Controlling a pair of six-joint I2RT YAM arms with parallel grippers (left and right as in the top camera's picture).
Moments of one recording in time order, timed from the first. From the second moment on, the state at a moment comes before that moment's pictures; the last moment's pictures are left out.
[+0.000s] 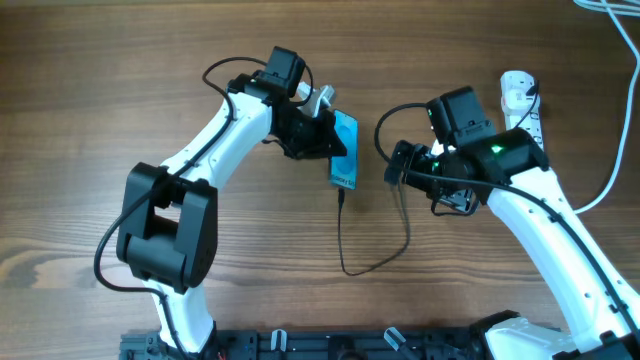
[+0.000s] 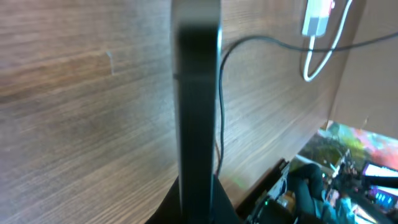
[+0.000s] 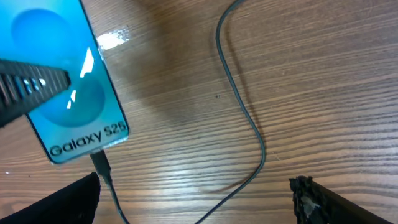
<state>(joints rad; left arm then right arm) -0.38 1.98 1.49 -0.83 0.72 -0.35 0.35 1.40 1.19 -1.07 -0.15 0.70</state>
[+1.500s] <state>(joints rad) -0.42 2.13 1.49 -0.71 0.58 -0.40 0.35 1.40 1.19 -1.02 -0.16 0.74</state>
